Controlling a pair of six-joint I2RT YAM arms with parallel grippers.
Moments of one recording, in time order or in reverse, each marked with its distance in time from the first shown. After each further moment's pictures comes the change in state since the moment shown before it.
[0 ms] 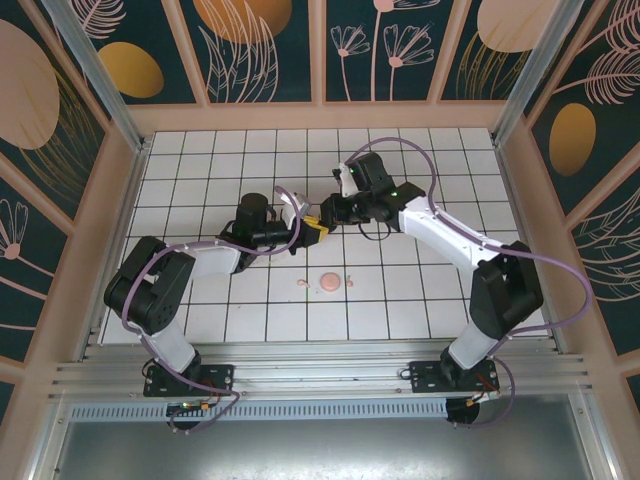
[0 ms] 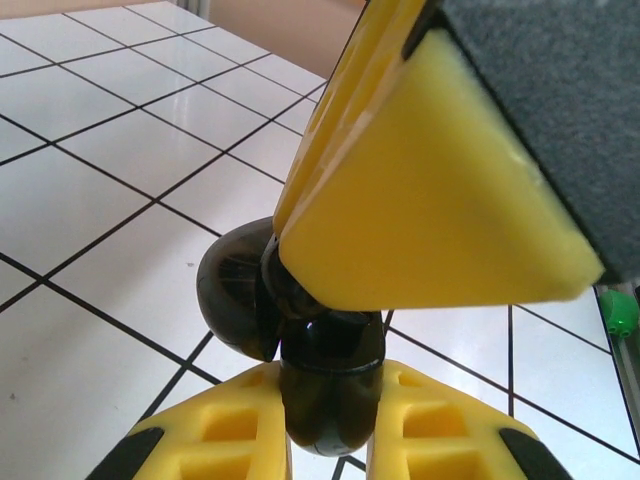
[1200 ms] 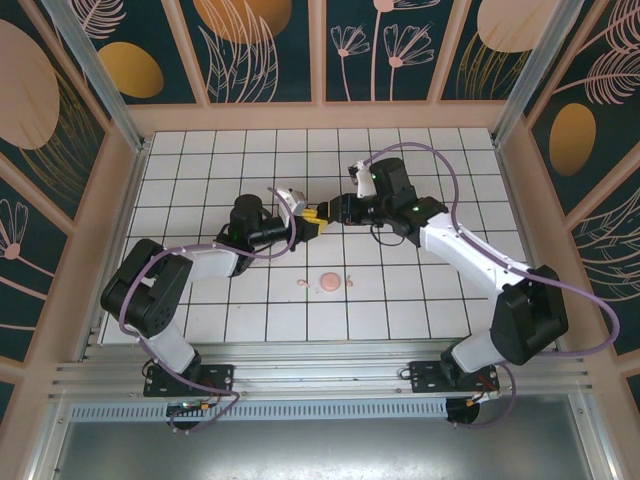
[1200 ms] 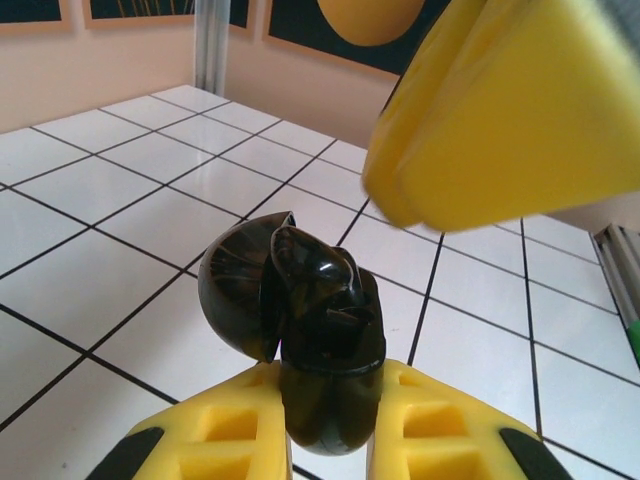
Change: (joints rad) left arm 0.000 -0.025 -0.036 0.146 -0.030 0.019; right arm -0.040 -0.177 -0.161 0.160 -0.059 0.035
